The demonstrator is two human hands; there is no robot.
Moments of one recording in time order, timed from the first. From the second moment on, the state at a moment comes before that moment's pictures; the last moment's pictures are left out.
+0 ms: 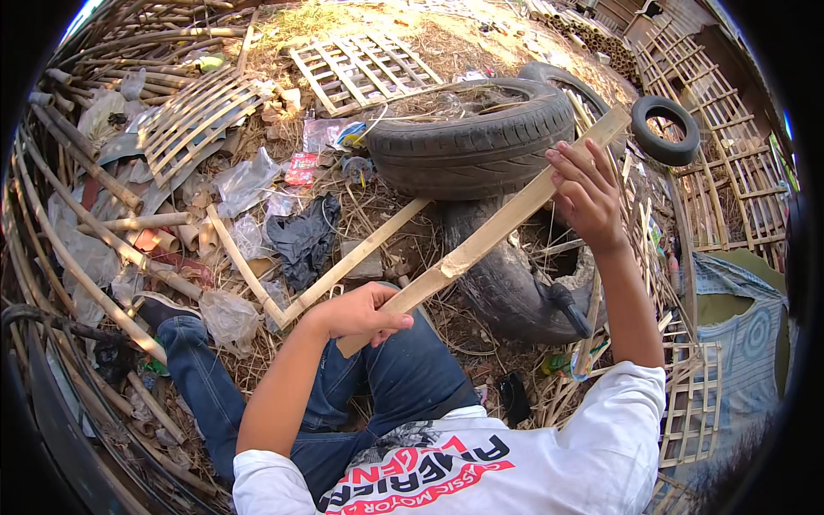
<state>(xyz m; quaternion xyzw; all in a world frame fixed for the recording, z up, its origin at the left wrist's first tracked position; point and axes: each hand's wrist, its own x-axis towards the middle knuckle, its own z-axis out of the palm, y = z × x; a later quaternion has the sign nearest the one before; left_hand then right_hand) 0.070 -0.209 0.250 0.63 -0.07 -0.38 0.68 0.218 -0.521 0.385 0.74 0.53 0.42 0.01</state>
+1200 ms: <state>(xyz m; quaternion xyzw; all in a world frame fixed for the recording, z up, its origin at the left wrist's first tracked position) -0.031 -0.187 0.181 0.57 0.12 -0.11 0.80 0.047 -0.569 0.220 0.93 0.06 0.11 -0.34</state>
